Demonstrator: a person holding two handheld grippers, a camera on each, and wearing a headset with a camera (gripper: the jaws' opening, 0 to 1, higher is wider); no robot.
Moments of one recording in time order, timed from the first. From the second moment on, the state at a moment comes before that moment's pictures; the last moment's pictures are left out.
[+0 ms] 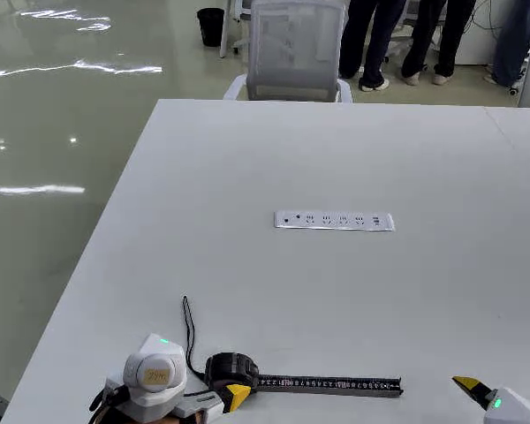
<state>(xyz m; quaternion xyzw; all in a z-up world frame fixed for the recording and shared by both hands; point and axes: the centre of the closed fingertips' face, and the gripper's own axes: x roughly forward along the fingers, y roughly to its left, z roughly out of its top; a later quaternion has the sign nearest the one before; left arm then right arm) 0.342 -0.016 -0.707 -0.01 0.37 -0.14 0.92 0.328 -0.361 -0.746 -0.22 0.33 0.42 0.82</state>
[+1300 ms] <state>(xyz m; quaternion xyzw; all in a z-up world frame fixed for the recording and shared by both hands) 0.369 -0.043 -0.749 -0.02 0.40 -0.10 0.91 0.382 -0.339 -0.803 -0.32 0.35 0.50 0.73</state>
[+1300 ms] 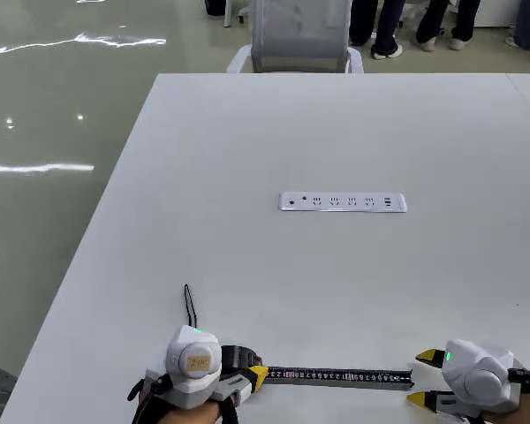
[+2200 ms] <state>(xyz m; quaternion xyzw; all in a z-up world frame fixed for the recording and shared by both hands) 0.365 -0.046 -0.765 -0.04 0.43 -0.09 0.90 0.380 -0.328 -0.806 -0.34 0.34 0.51 0.71</state>
